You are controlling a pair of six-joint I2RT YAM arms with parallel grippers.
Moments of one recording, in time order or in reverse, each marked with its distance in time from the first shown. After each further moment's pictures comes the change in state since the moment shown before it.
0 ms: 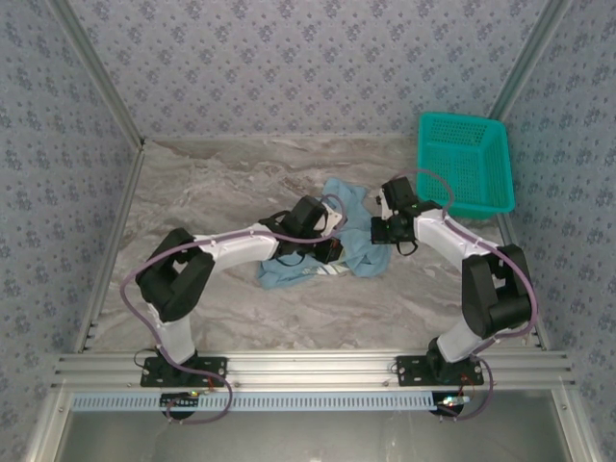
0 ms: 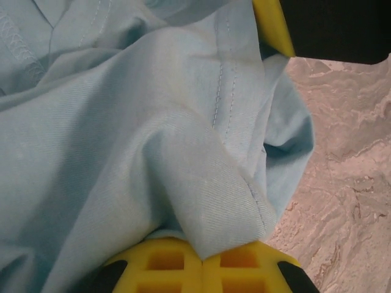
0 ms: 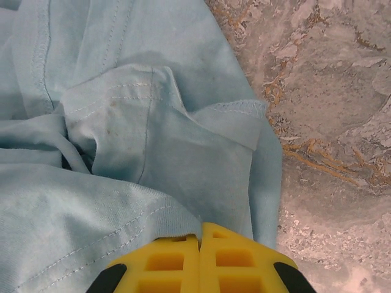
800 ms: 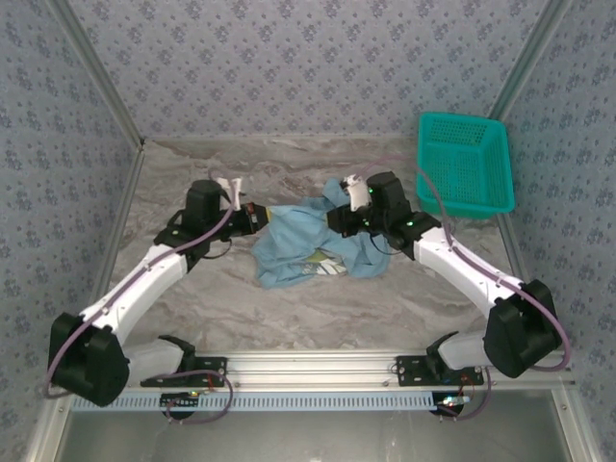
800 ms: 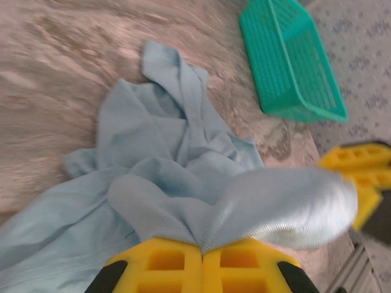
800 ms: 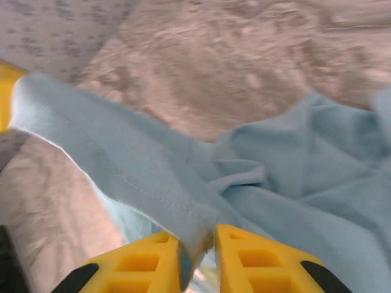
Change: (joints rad) left arm 0.454 -0.662 -0.299 -0.057 0.069 -0.265; right arm 0.245 -0.218 -0.014 0.325 -0.347 0.004
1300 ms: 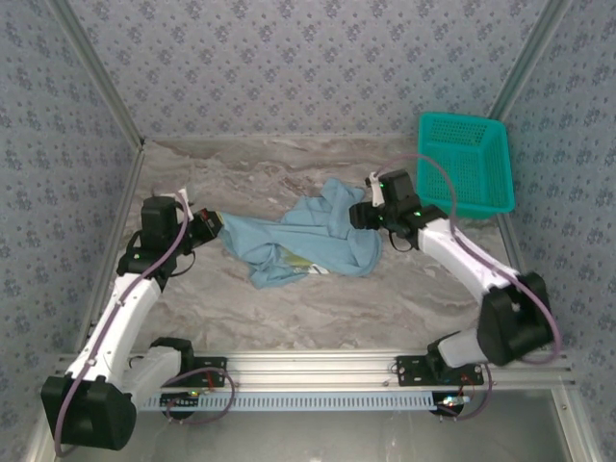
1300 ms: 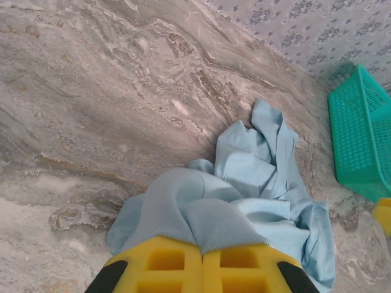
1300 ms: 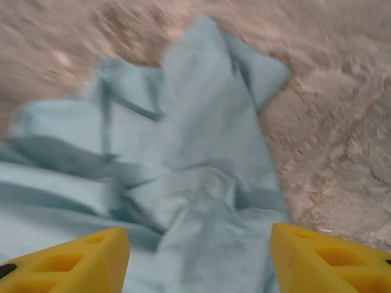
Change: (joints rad) left arm 0.235 -0.218 -0.098 -0.163 -0.124 -0.008; right arm -0.143 0.122 0.031 -0.166 0.376 -0.049
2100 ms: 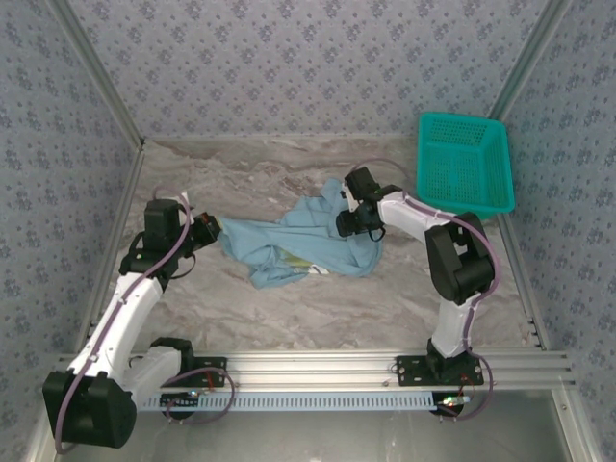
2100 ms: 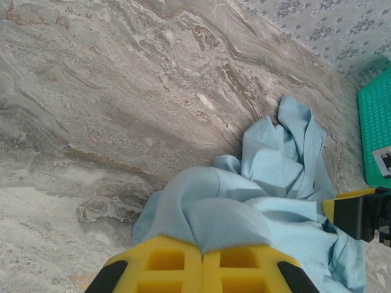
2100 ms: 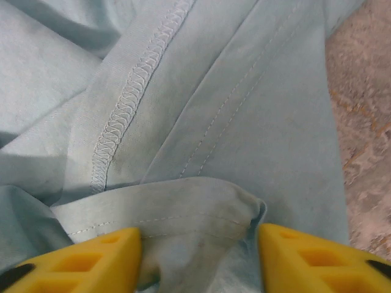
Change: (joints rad) left arm 0.001 0.013 -0.026 -0.008 -0.053 0.022; right arm 0.044 0.393 0.248 -0.178 0.024 -0.050
